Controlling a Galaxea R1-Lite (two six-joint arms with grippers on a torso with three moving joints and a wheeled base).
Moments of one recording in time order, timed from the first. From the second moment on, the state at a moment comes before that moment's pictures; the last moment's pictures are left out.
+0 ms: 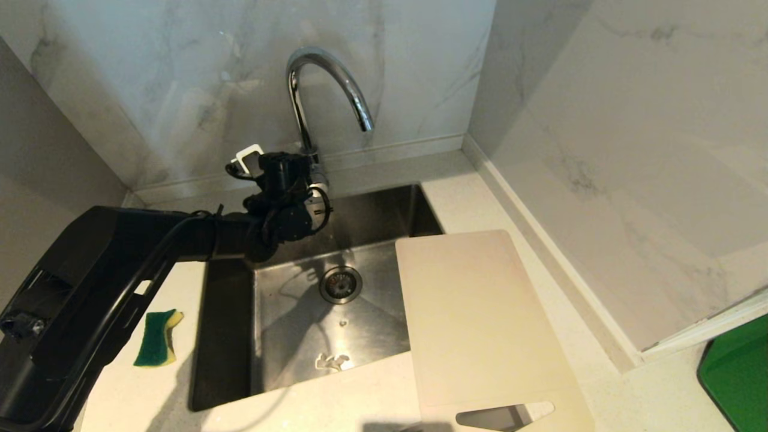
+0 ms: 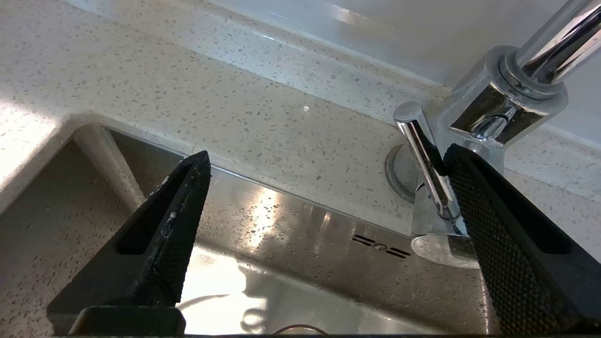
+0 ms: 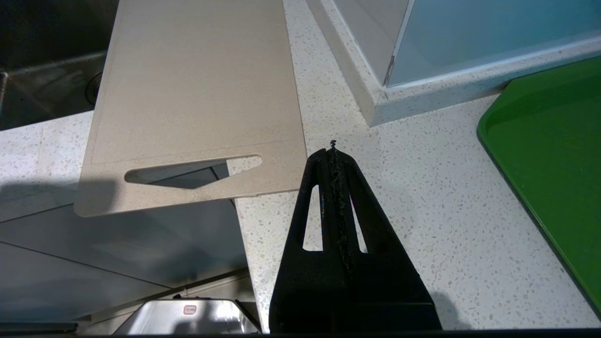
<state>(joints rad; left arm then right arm) -0.43 2.44 -1.99 -0.41 0.88 -0.46 0.00 0.00 0.00 0.00 0.00 0.03</state>
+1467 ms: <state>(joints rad) -0.45 2.43 -1.99 -0.35 0.87 -0.47 0.00 0.00 0.00 0.00 0.00 0.03</state>
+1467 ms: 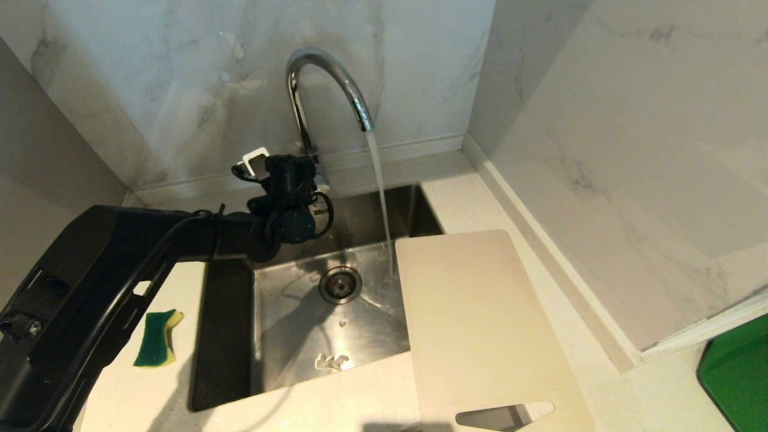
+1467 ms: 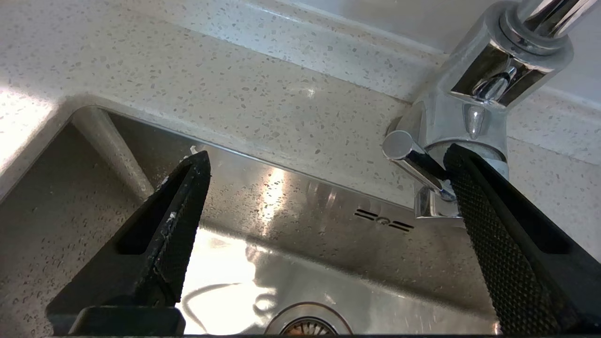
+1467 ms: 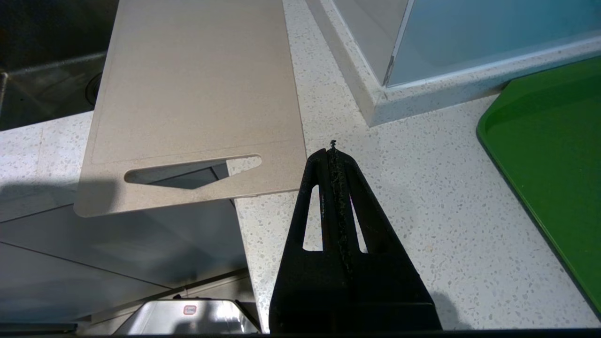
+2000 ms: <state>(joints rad) -0.45 2.43 -1.99 -0.34 0.87 -0.47 0.00 0.00 0.00 0.00 0.00 0.03</state>
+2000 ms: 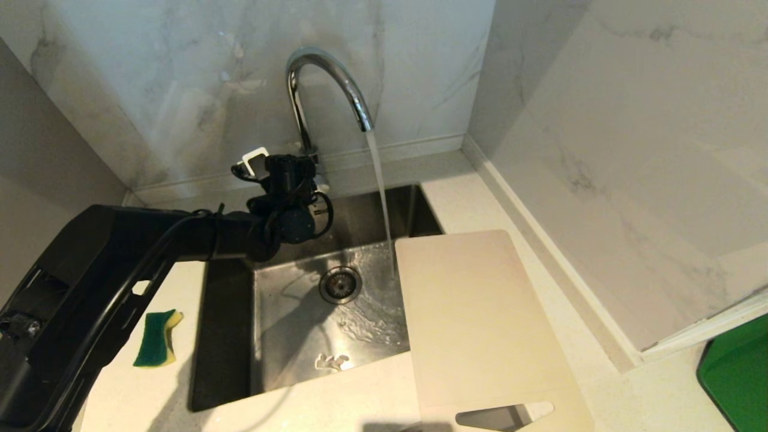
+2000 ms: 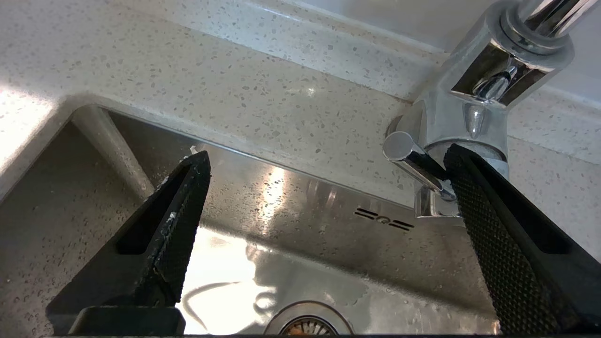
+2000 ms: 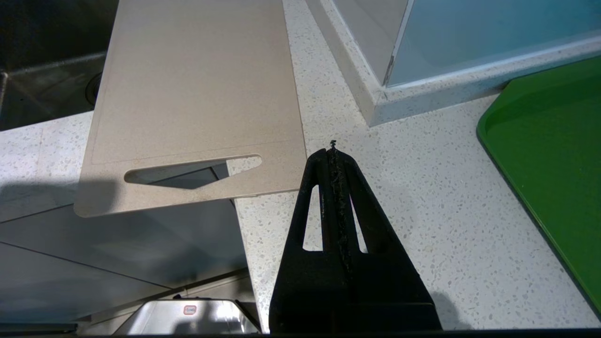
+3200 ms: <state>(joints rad) -0.45 2.29 -1.99 -0.29 0.85 -0.51 0.00 0.00 0.00 0.00 0.00 0.03</state>
